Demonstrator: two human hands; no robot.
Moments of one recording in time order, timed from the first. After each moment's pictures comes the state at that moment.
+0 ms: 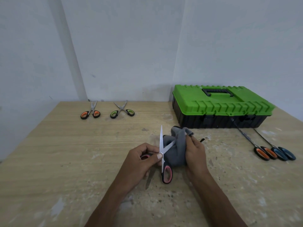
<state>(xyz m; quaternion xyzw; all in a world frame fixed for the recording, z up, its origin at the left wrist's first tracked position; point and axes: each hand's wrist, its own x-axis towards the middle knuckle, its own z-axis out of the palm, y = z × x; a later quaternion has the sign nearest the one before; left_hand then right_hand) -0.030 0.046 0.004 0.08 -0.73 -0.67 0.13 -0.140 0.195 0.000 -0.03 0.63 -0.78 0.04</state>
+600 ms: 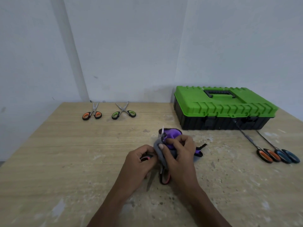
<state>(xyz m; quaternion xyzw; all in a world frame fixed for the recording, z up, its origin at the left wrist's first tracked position) -0.026 0.047 0.006 0.08 -0.76 -0.62 0.15 -0.107 0.177 -0.009 -0.23 0.83 -0.49 -0.16</state>
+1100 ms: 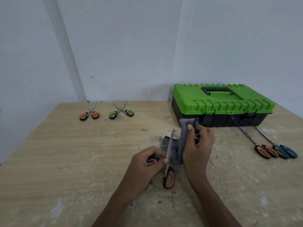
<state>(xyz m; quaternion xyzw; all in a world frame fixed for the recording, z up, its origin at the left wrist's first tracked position) -0.027 0.064 0.006 0.03 -0.78 -0.61 0.15 -0.131 0.190 0.014 -0.09 0.72 -0.63 -0.28</state>
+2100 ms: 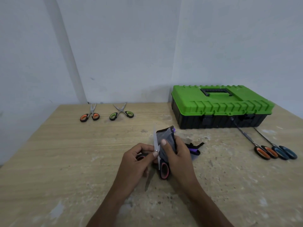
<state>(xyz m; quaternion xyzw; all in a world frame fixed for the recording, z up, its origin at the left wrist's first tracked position) -0.027 0.051 0.009 0.11 -0.72 -0.65 0.19 -0.099 0.179 0.010 -0.19 0.69 -0.70 0.02</state>
